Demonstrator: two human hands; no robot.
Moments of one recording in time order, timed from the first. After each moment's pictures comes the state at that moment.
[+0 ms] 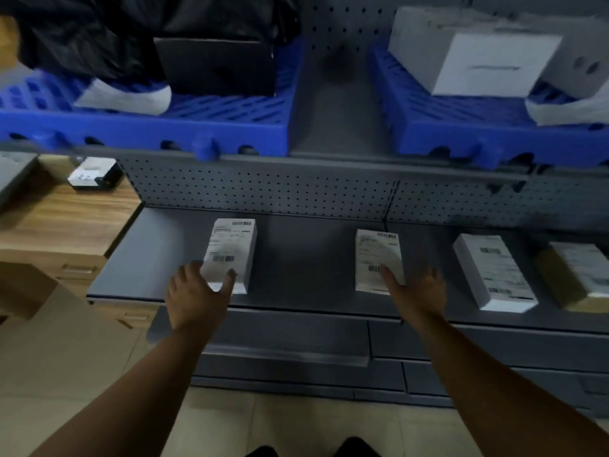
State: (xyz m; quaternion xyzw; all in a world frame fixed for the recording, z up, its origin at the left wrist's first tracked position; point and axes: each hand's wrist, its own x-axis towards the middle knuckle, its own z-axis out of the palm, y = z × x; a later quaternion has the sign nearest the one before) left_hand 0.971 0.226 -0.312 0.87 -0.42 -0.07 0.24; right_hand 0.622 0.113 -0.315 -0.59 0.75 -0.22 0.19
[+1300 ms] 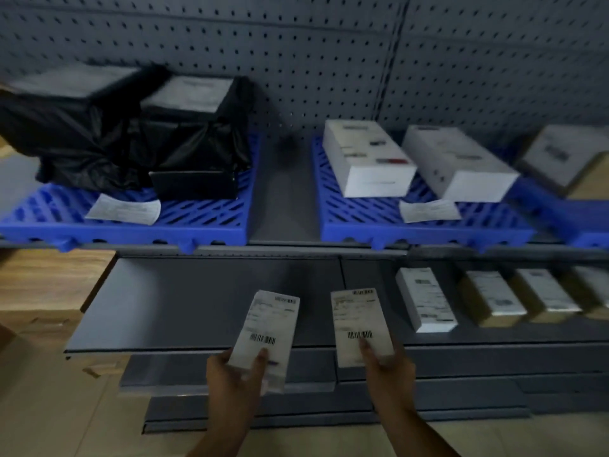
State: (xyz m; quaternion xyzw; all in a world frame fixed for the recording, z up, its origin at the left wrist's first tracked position) left_hand 0.839 0.284 -0.265 0.71 -0.23 -0.35 0.57; right_hand 0.604 0.225 -0.248 -0.42 0.68 -0.48 0.36
